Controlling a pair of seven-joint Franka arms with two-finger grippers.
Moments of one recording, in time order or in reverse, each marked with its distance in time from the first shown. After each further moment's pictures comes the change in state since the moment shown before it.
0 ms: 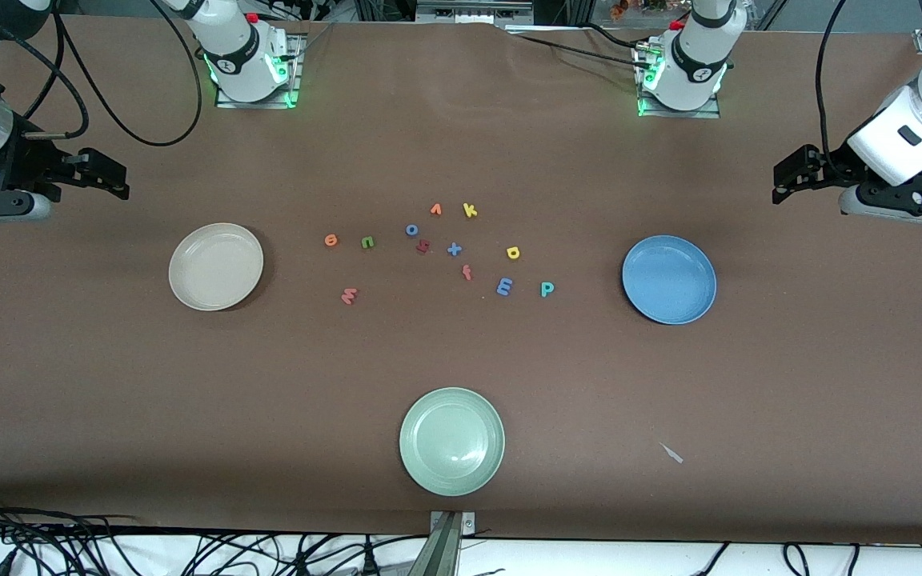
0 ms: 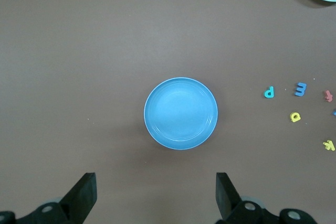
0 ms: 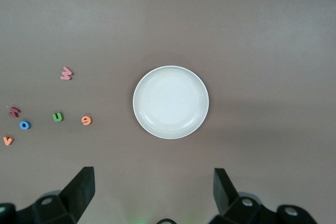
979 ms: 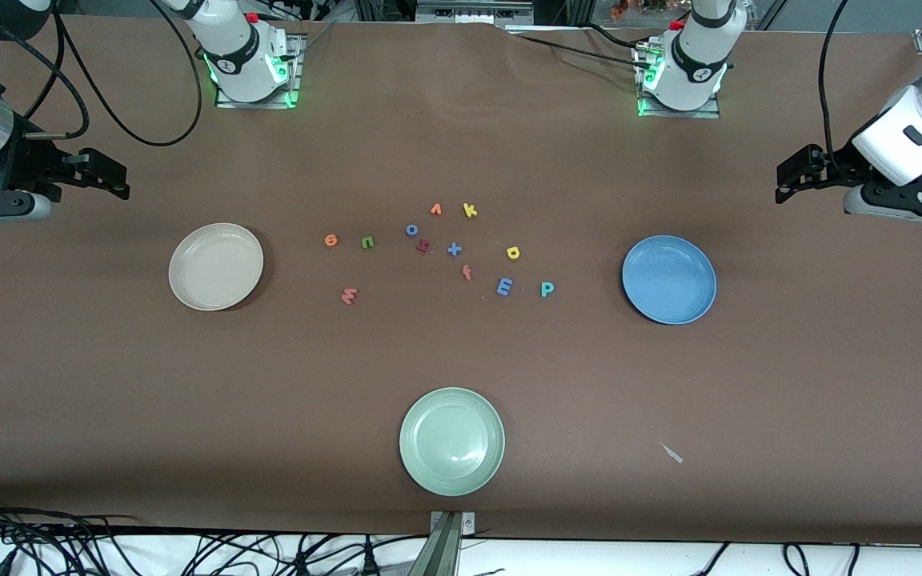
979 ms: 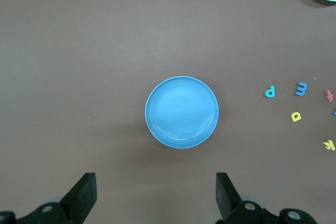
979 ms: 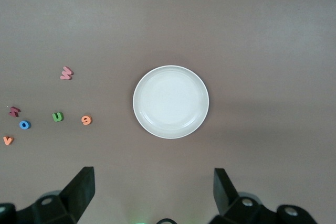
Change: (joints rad) left arm 0.000 0.001 0.007 0.003 0.000 -0.008 0.000; right arm 0.000 0.000 0.000 -0.001 0.000 -0.001 0.000
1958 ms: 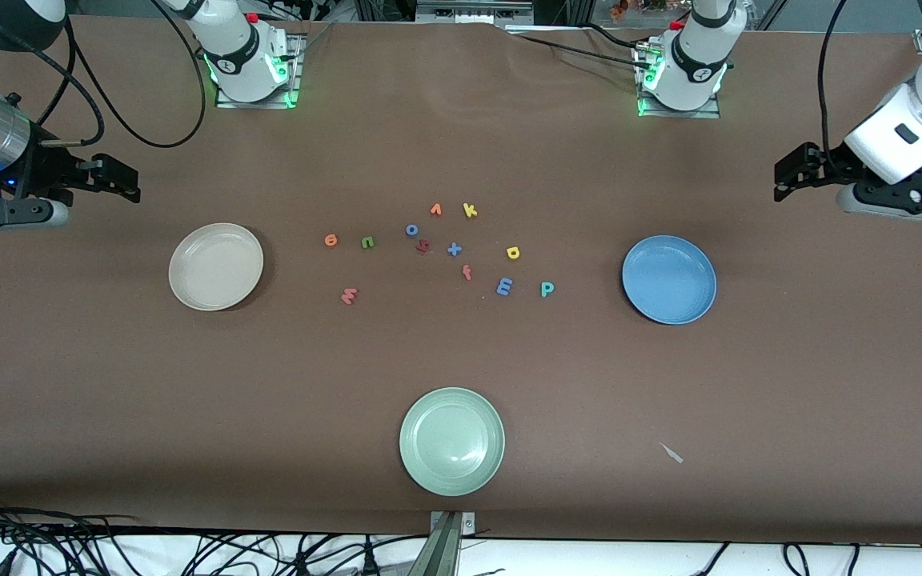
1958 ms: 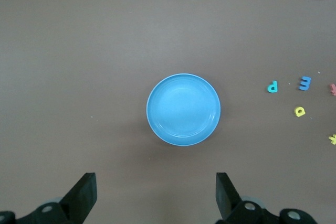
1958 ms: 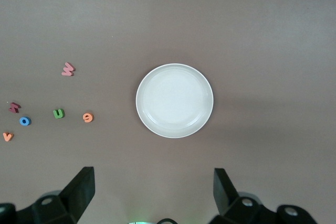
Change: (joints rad) left arm -0.008 0.004 -0.025 0.005 0.024 -0.012 0.001; right arm 0.011 0.019 0.012 -0.001 0.000 0.002 -0.004
